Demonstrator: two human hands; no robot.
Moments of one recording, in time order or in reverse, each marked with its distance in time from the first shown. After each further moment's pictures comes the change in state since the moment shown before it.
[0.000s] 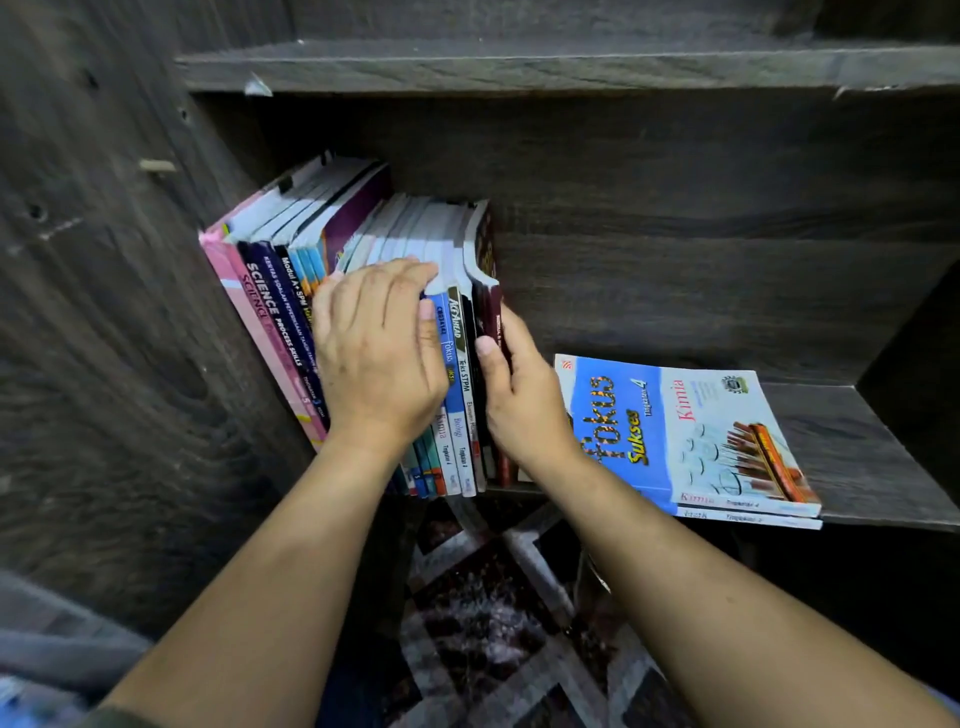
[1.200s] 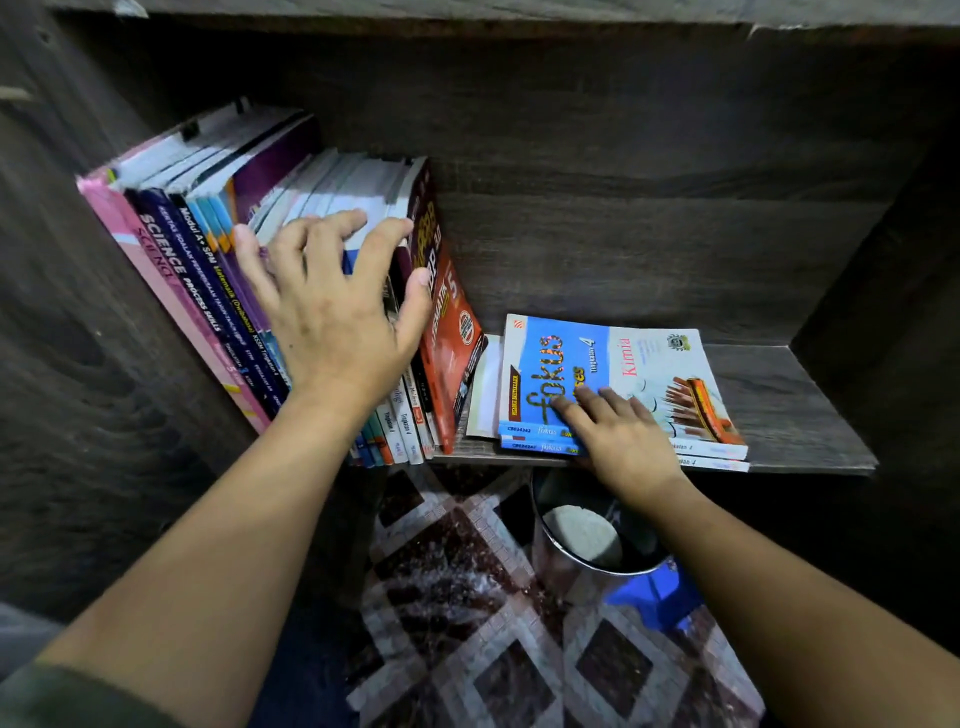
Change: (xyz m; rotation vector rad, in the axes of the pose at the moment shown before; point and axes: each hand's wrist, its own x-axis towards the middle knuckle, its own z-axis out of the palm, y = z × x) left_hand -0.004 0.022 0.019 0.158 0.006 -0.020; right_hand -0.072 0.091 -0.145 -1.346 -0.616 0.139
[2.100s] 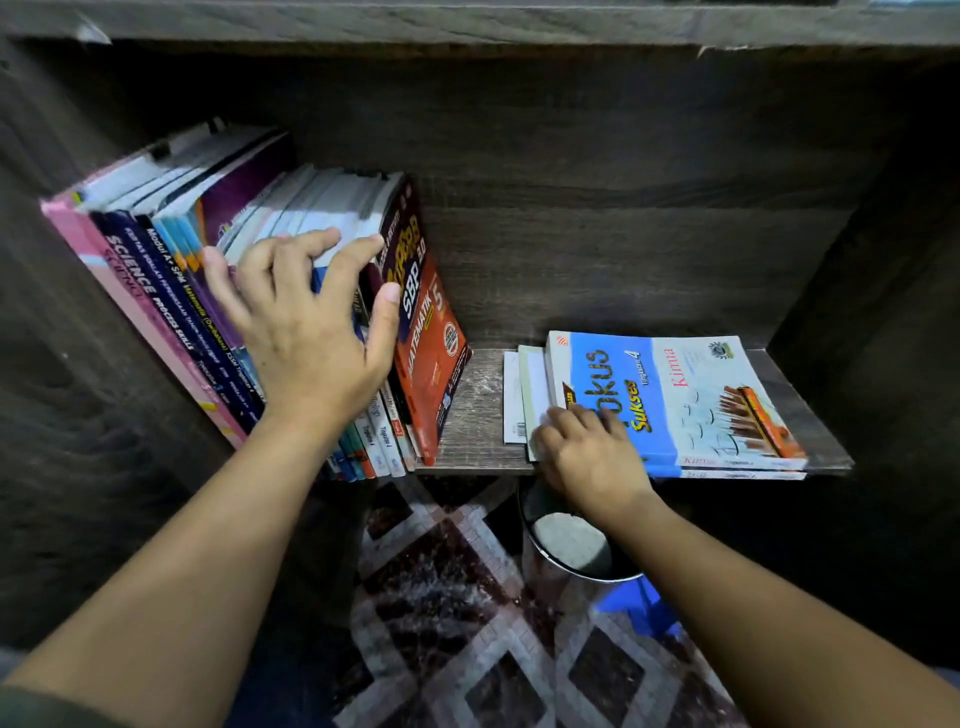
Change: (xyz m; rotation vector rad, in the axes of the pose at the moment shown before) left_hand -0.002 -0.001 0.002 -0.048 0.009 -0.017; right_hand -0.003 -0.015 0.007 -0.044 0.125 -0.003
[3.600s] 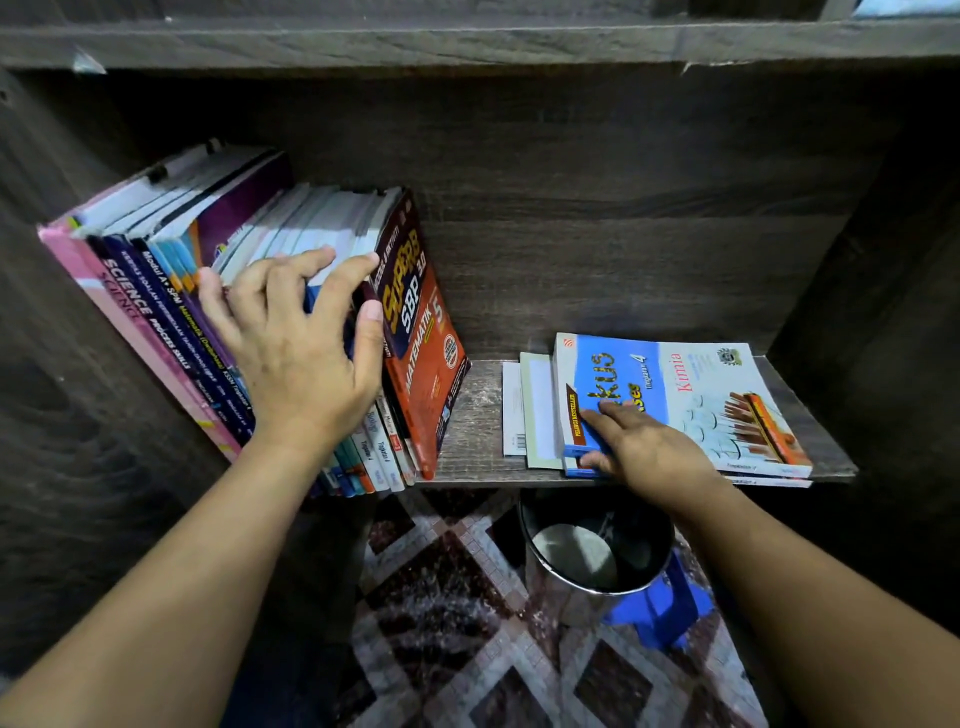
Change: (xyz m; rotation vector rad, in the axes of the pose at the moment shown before) left_hand 0.000 -0.002 -0.005 -0.036 -0.012 0.029; right_hand -0.002 0.063 -0.013 0.253 -0.282 0.115
